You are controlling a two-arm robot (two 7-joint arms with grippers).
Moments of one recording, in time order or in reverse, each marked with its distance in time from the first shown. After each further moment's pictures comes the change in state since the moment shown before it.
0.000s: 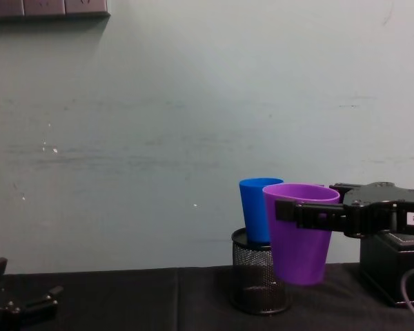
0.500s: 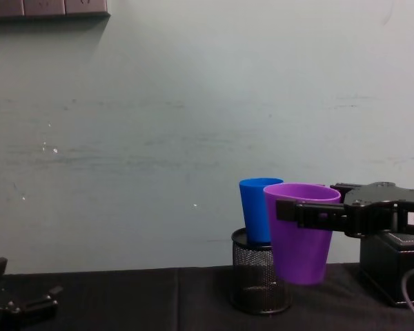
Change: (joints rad) left arm 0.000 0.000 0.000 0.000 0.000 0.000 0.000; right arm -0.002 -0.001 0.003 0.000 0.000 0.000 -0.001
